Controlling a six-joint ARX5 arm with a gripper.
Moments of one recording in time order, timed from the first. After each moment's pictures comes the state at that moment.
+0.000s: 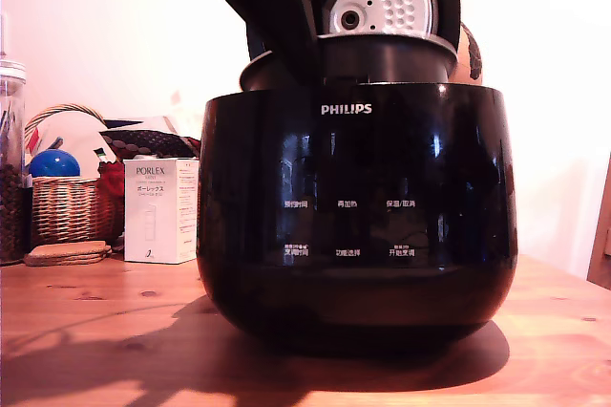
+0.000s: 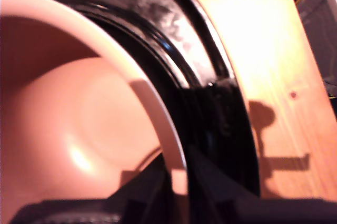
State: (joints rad) arm -0.86 1.82 1.80 -1.23 0.12 1.08
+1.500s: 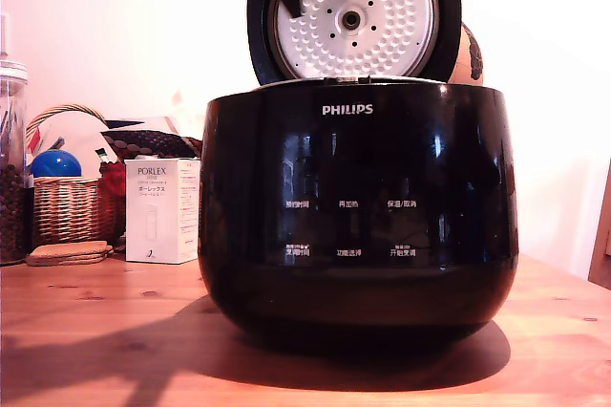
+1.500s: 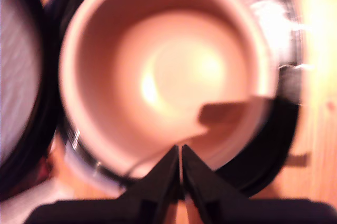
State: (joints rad) arm -0.81 1.81 2.04 -1.36 -0.10 0.62
